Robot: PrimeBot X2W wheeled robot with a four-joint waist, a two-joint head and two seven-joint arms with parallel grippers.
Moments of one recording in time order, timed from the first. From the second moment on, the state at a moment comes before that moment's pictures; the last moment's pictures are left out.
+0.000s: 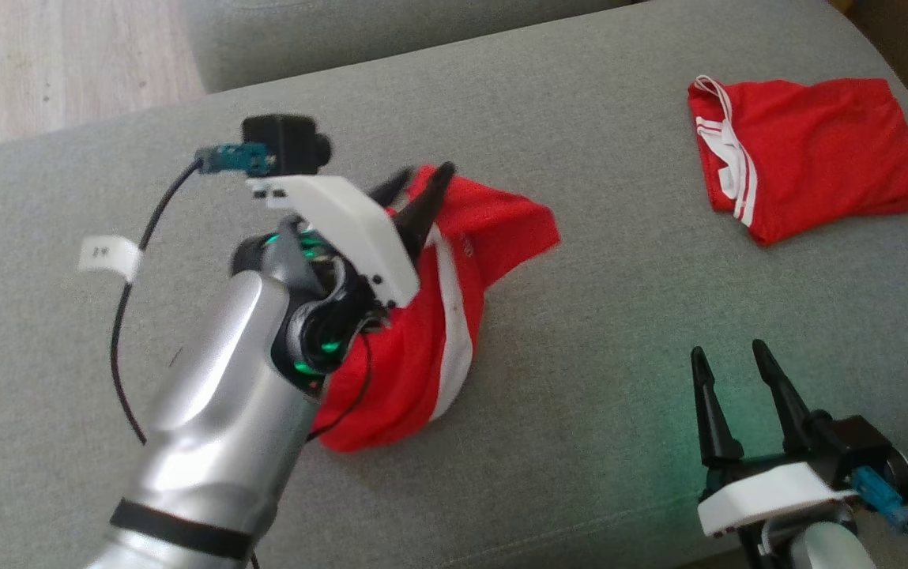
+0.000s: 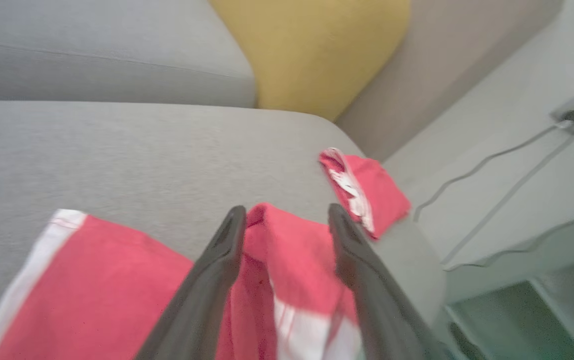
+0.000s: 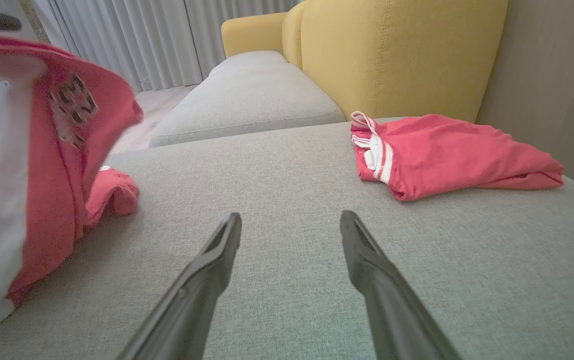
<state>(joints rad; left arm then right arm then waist) -0.59 0.04 -0.48 0.28 -0.81 0.07 0.39 0.02 -0.04 0.06 0.27 0.10 0.13 -0.25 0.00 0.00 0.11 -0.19</state>
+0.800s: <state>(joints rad) -0.20 0.05 -0.46 0.35 -0.41 0.13 -0.25 0.04 -0.04 -0.05 0.29 0.01 0.13 -0.25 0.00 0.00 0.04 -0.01</state>
